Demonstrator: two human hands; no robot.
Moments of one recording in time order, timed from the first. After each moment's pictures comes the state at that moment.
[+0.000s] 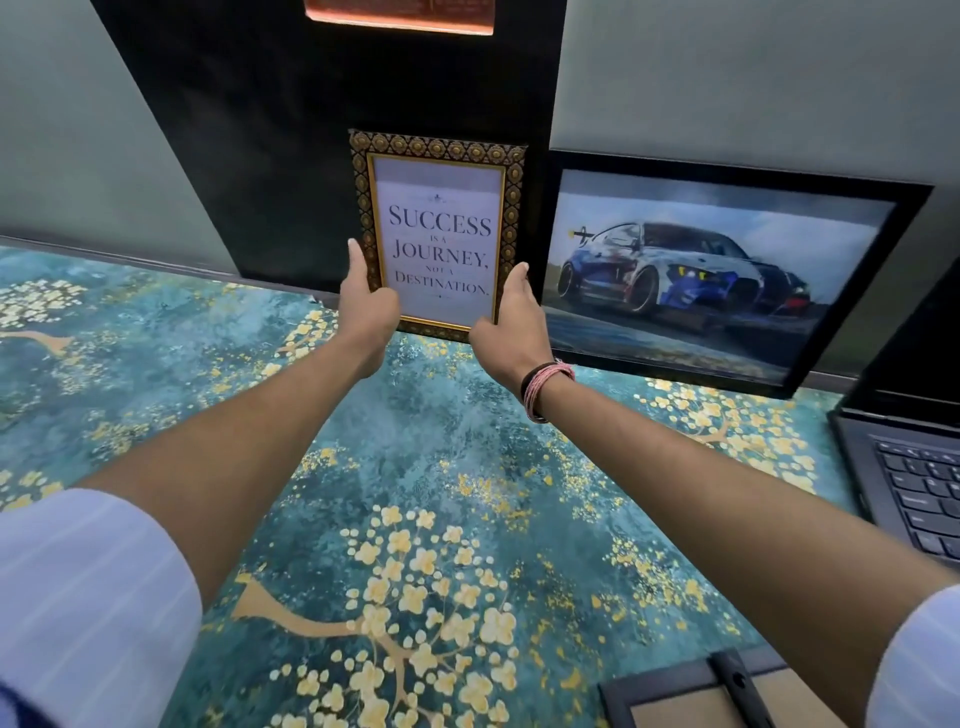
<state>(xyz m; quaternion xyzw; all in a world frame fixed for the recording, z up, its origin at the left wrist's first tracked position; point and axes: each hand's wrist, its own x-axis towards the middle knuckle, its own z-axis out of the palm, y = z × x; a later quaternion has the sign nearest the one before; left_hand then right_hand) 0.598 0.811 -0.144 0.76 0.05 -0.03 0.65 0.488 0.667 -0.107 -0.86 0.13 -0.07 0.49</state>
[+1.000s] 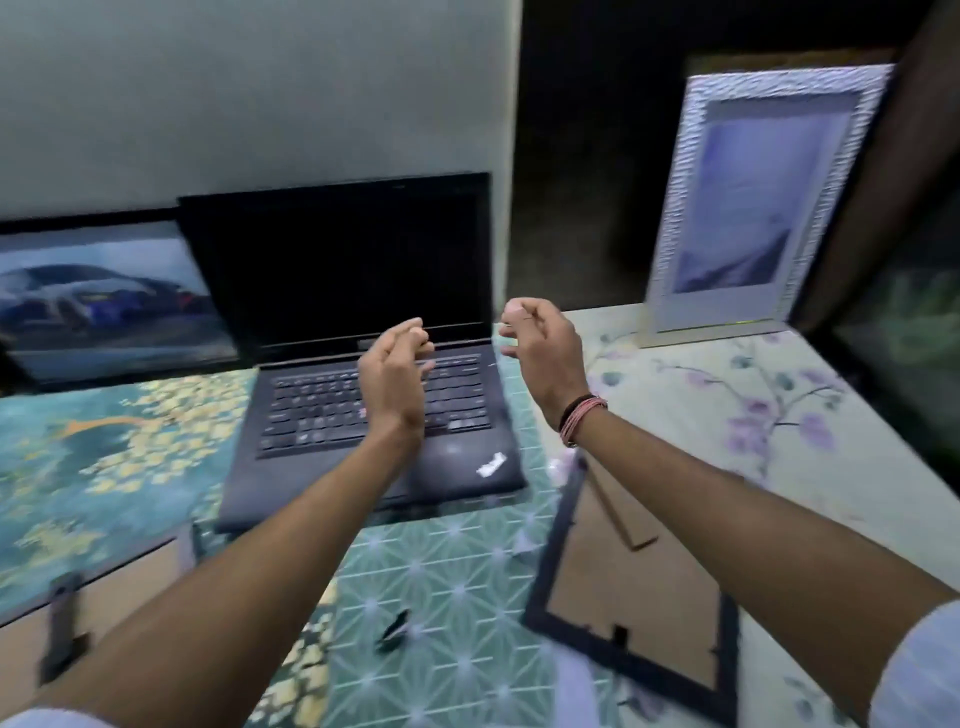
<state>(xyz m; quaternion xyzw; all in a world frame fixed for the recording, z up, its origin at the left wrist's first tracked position) 0.140 0.252 -0.087 0.63 -0.03 -0.10 0.77 0.070 0.117 -0.081 -0.71 0.28 -0.30 0.58</state>
